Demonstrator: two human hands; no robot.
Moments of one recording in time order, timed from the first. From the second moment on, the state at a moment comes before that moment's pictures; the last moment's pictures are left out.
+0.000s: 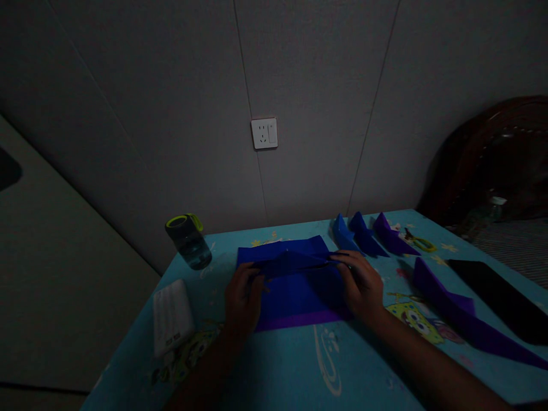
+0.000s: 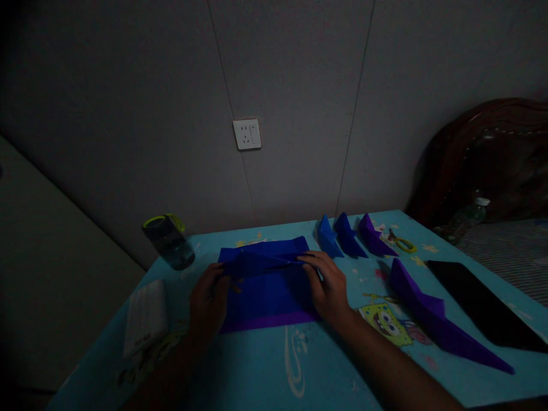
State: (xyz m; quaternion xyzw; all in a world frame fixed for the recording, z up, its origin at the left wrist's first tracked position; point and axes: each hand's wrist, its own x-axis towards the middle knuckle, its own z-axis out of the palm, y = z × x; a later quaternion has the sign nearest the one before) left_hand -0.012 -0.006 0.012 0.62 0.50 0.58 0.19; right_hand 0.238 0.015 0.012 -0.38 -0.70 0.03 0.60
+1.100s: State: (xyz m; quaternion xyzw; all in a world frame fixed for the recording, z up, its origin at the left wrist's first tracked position) left_hand 0.000 0.001 0.022 0.45 0.44 0.62 0.47; right_hand 0.246 0.031 0.011 -0.43 -0.66 0.21 0.58
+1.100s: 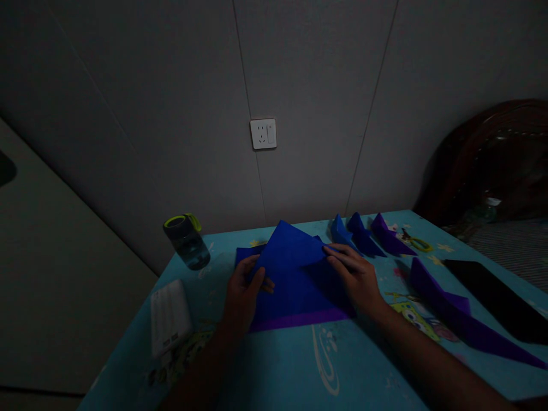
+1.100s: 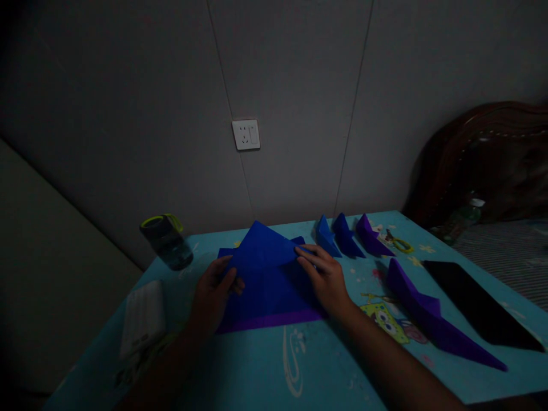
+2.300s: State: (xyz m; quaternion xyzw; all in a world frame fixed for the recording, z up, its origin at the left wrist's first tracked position) left_hand -0.007 -0.004 0.006 0.78 0.48 0.34 0.21; right_hand 0.248 0.044 0.007 -0.46 -0.50 0.37 0.63
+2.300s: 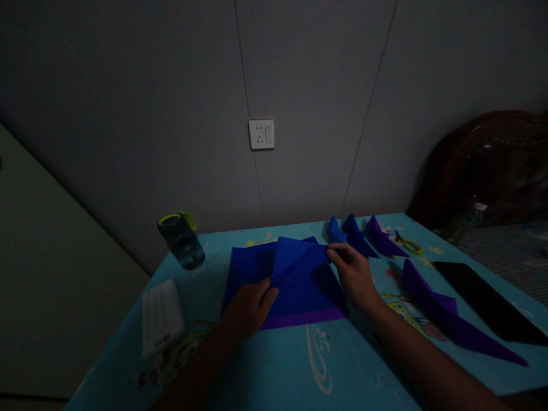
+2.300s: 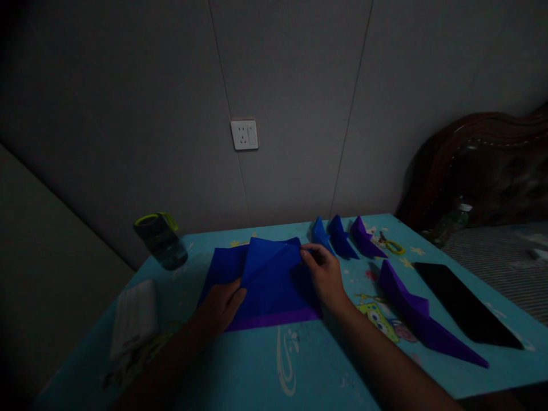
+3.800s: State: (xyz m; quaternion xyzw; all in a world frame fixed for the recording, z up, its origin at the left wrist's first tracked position) left_hand -0.002 -0.002 0.013 0.51 0.50 0.62 0.31; right_hand 0.238 0.042 -0.001 -0.43 -0.40 0.46 0.67
